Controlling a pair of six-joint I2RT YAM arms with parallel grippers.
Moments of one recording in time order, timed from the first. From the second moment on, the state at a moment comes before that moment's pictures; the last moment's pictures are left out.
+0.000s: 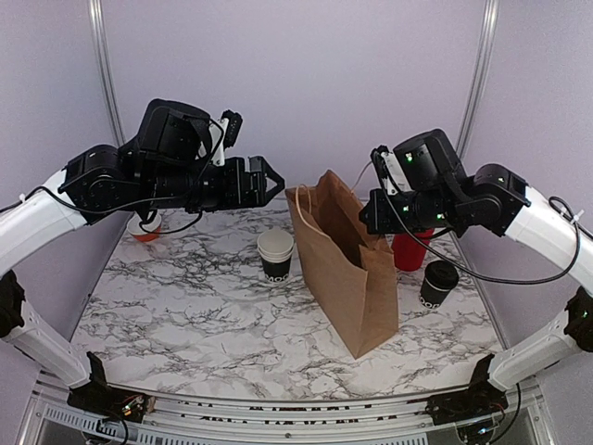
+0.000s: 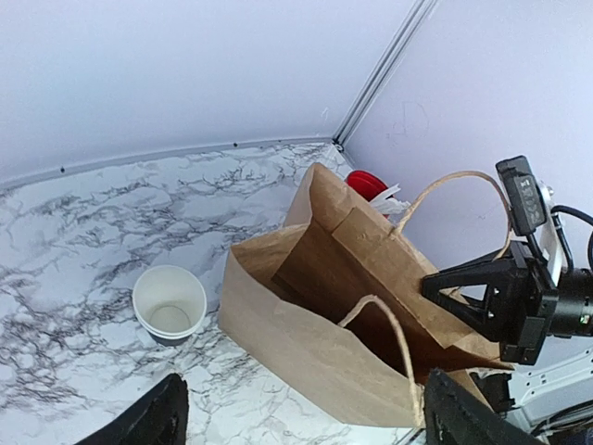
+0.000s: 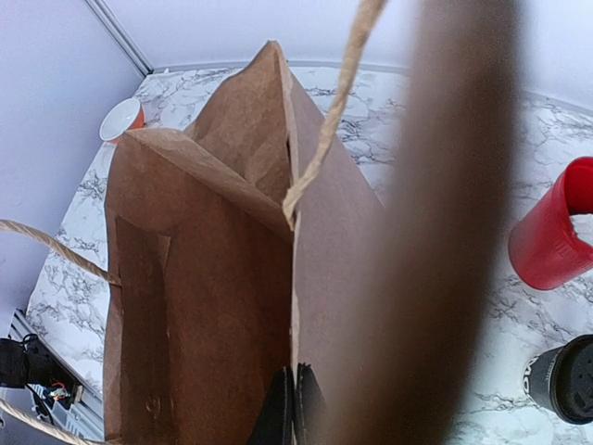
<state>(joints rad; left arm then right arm) -1.07 1.45 1.69 -0.70 -0.29 -0.59 0.92 1.31 1.48 -0.84 0.28 0.57</state>
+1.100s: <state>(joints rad) -1.05 1.56 1.68 -0.53 -0.04 -0.70 0.91 1.33 1.51 -0.84 0.28 0.55</state>
